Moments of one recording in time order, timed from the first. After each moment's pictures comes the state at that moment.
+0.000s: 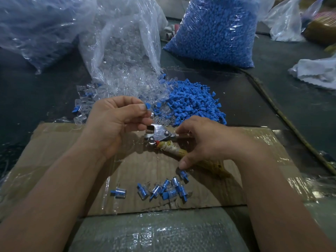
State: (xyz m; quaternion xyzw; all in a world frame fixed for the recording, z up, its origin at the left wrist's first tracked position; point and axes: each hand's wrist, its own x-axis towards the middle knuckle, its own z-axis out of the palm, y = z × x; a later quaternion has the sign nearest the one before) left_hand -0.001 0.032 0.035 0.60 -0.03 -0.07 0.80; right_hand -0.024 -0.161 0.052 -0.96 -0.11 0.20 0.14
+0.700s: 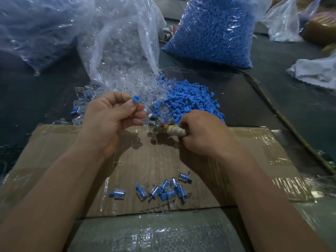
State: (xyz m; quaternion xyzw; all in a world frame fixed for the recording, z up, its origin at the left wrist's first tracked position) left_hand 0.005 0.034 0.027 0.57 -0.04 -0.02 0.82; right_hand -0.015 -0.151 0.041 -0.99 -0.08 0.03 0.08
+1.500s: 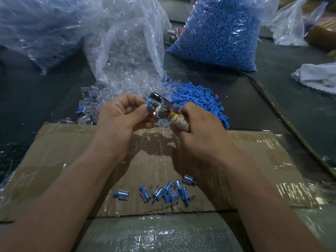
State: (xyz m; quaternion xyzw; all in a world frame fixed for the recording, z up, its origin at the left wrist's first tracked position) left_hand -0.003 0.025 0.027 0.60 -0.08 0.01 0.80; right_hand -0.022 -0.140 0.042 -0.97 -0.11 -0.04 0.22
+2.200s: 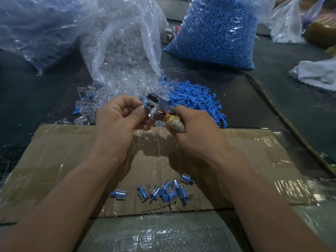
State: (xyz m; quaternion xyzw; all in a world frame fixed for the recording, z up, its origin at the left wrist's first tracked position) left_hand -0.011 0.020 0.028 0.66 -0.06 0.06 0.74; right_hand -0.021 -0.135 0.040 -0.96 -0.12 -0.05 0.23
